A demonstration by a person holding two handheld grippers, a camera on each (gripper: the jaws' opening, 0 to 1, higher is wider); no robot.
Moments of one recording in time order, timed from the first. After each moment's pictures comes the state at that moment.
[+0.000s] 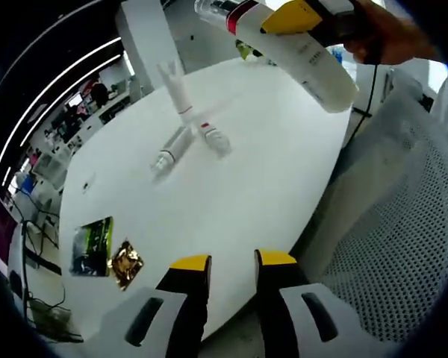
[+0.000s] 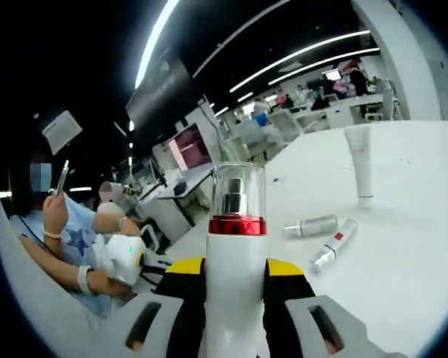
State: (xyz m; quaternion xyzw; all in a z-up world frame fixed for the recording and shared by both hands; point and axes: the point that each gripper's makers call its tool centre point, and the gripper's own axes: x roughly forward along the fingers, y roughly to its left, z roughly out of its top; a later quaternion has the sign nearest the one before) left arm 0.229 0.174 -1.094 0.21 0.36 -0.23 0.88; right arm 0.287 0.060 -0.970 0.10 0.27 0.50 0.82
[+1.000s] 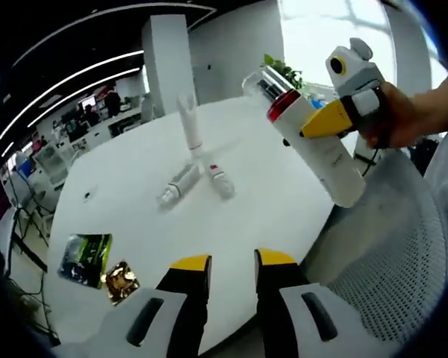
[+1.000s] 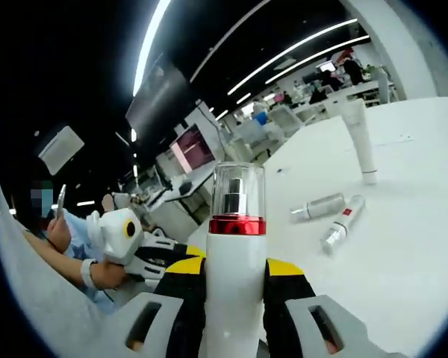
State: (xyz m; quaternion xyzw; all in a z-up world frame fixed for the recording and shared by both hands) left arm 0.243 0.155 -1.049 0.10 0.27 -0.25 0.92; right arm 0.266 0.057 -0.999 0.15 0.29 0.50 0.80
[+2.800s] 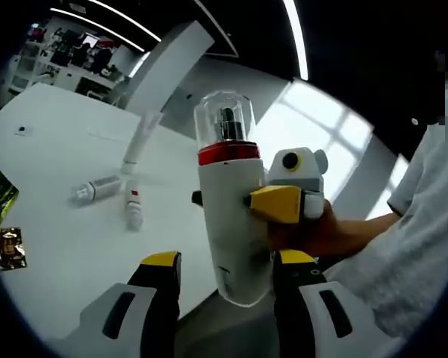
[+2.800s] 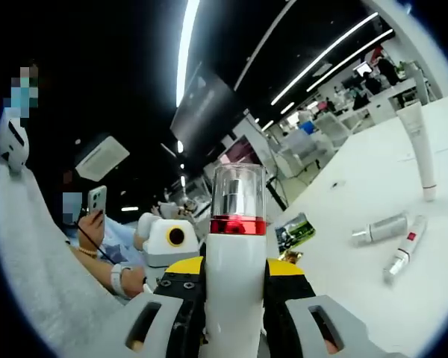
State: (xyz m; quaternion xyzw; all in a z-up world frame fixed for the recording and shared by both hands) left arm 0.232 0.084 -0.994 -0.24 0.24 -0.41 0.85; right arm 0.247 0.119 -0.951 0.21 0.22 0.63 0.72
